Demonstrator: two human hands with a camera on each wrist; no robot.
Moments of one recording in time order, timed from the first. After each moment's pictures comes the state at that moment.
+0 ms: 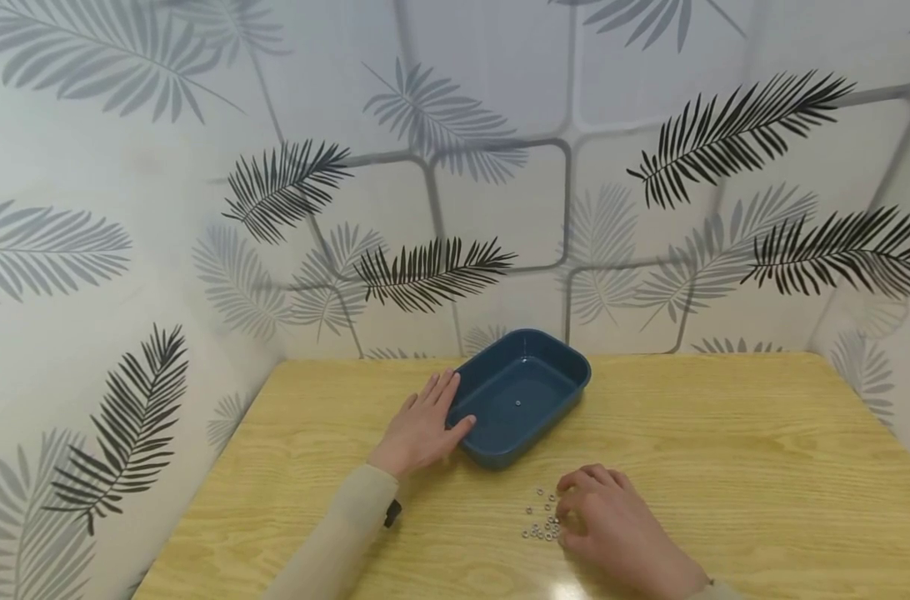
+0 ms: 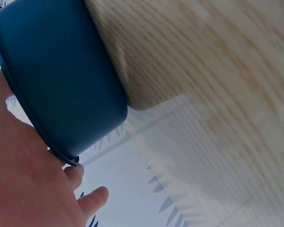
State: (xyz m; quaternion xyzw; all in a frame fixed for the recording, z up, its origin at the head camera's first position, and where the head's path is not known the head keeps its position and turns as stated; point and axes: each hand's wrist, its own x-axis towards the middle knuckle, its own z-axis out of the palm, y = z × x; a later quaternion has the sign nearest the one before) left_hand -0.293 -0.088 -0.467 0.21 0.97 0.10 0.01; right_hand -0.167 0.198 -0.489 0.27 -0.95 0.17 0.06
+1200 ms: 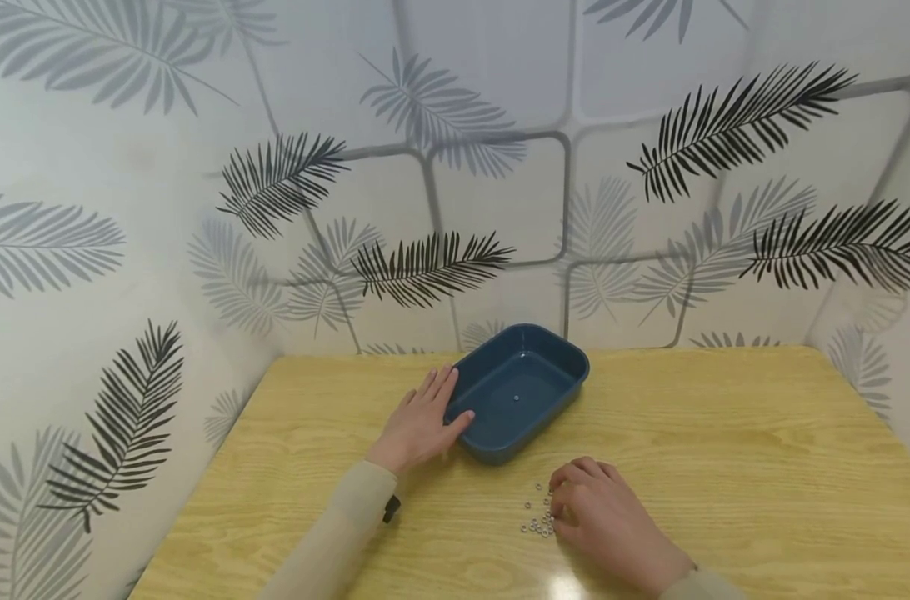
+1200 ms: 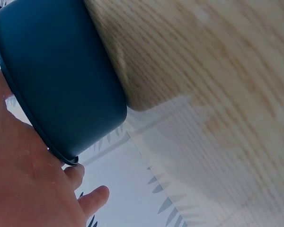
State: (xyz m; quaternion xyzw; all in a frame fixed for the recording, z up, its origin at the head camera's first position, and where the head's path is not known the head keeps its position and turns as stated) left_hand -0.292 -0.088 -0.465 0.22 0.97 0.10 0.01; right_hand -0.173 0.188 -0.486 0.28 -0.95 0.15 0.06
